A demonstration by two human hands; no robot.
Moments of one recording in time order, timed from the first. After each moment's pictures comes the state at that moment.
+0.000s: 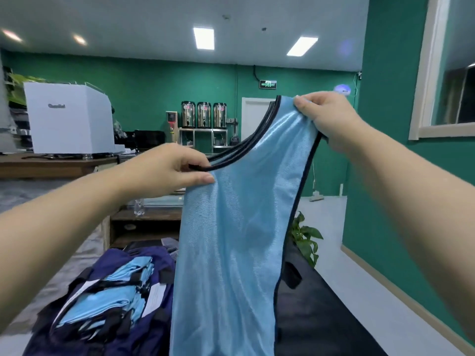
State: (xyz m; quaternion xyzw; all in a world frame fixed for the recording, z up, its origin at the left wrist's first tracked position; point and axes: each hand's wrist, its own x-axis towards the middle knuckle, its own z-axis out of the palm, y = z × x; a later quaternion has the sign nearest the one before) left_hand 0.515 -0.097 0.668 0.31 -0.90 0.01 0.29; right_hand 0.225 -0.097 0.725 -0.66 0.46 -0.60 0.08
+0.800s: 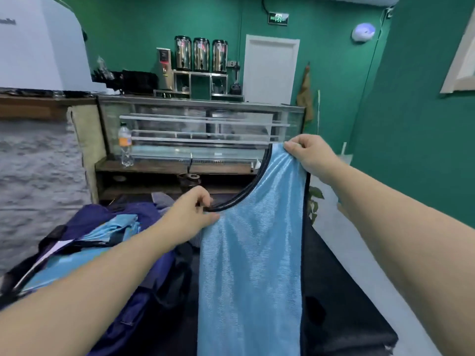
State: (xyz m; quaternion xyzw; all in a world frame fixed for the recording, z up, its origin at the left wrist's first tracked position) left_hand 0.462 -0.223 0.473 0.44 -0.74 -0.31 0.41; right_hand 0.197 -0.237 0.570 -0.64 0.61 -0.45 0.13
